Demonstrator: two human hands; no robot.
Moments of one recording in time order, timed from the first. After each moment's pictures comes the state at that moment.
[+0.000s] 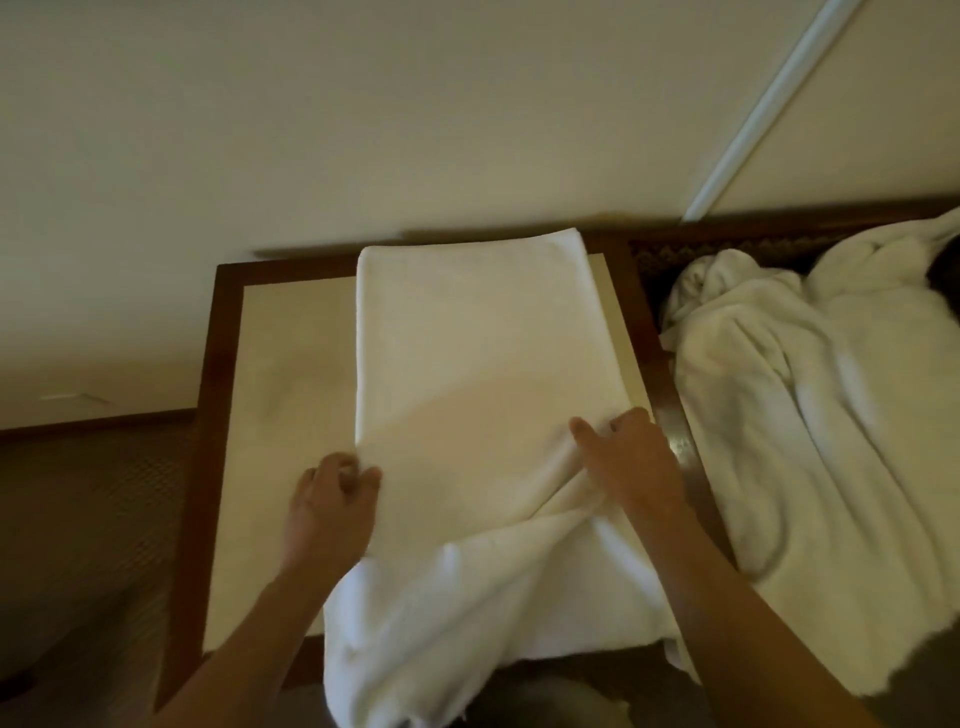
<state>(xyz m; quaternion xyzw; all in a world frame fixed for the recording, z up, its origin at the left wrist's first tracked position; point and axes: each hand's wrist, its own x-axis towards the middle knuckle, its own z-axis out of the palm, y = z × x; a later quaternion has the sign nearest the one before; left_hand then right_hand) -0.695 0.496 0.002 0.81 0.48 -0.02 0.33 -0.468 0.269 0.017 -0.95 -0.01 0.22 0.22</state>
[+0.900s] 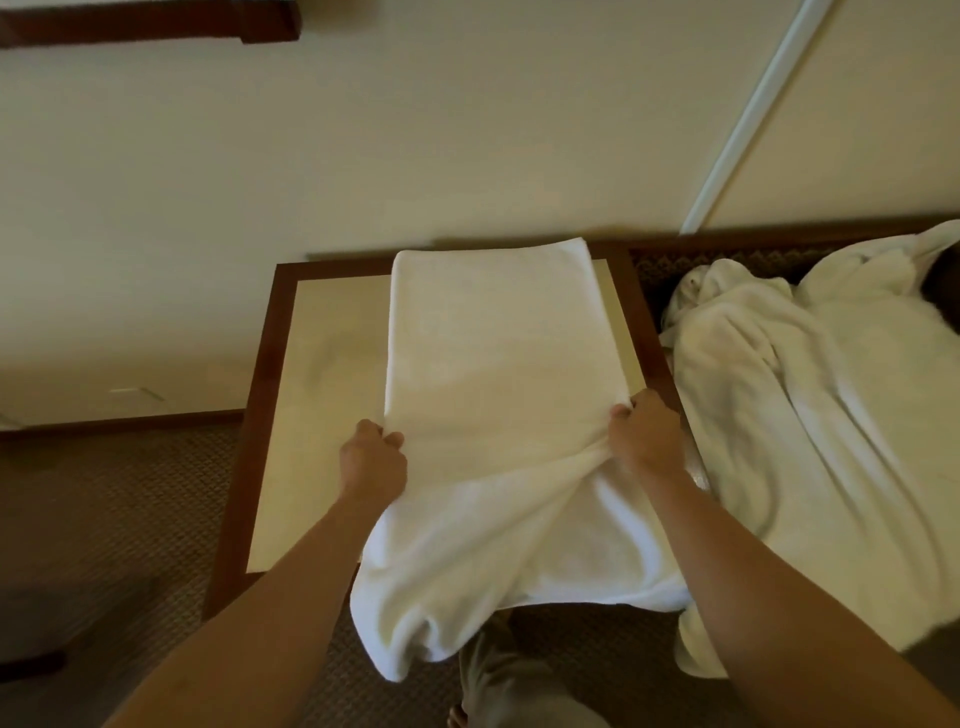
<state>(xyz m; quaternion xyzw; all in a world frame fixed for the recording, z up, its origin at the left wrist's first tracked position) -0.685 0.468 0.017 0.73 0.56 0.00 0.38 -0.471 0.236 0.008 -0.94 -0.02 0.17 0.28</state>
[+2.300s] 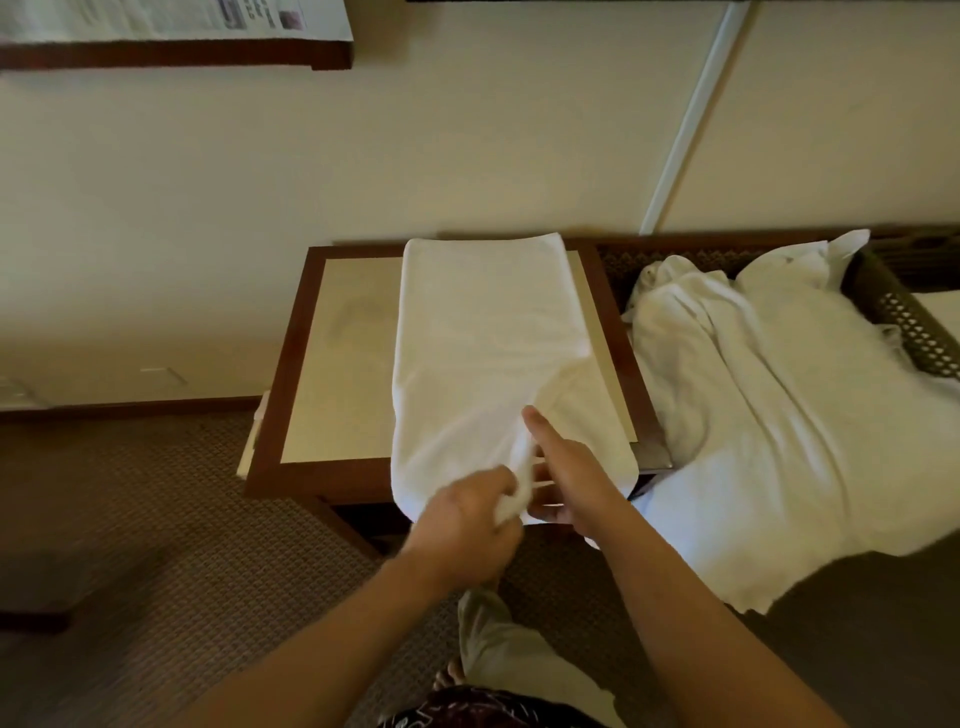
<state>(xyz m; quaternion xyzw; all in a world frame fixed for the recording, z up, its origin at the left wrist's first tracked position) -0.811 0.267 0.102 0.92 0.17 0.01 0.35 -0.668 0.169 0.091 -0.72 0.05 0.46 0.51</state>
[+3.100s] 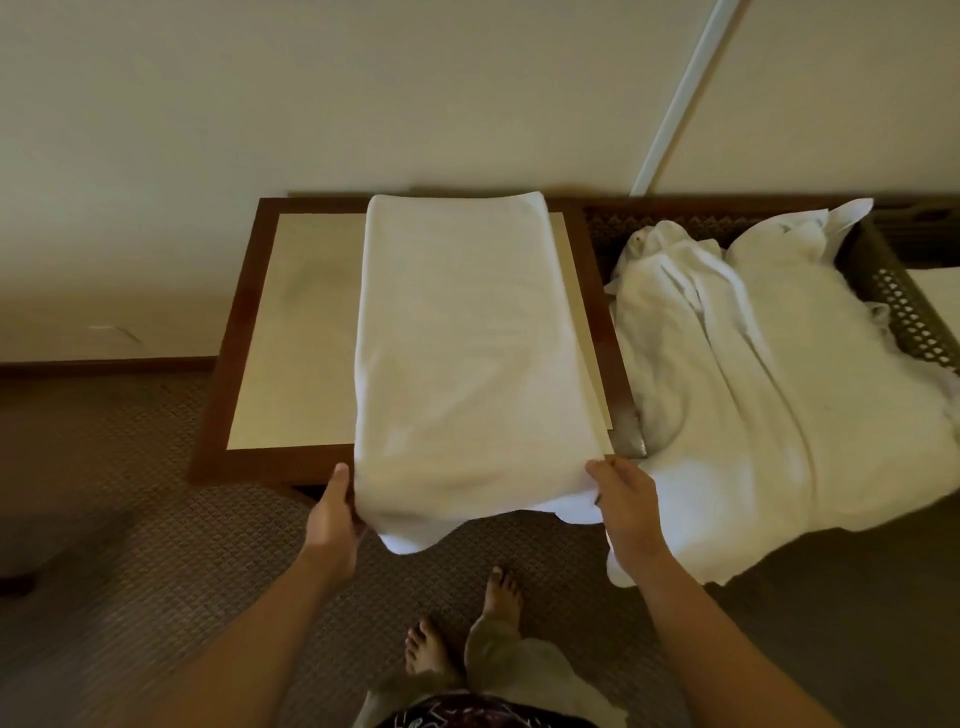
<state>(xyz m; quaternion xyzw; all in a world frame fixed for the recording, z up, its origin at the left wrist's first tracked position) -0.832 0.335 -0.022 0.34 0.59 0.12 0.73 -0.629 0.079 0.024 -0.78 0.03 0.27 0.56</state>
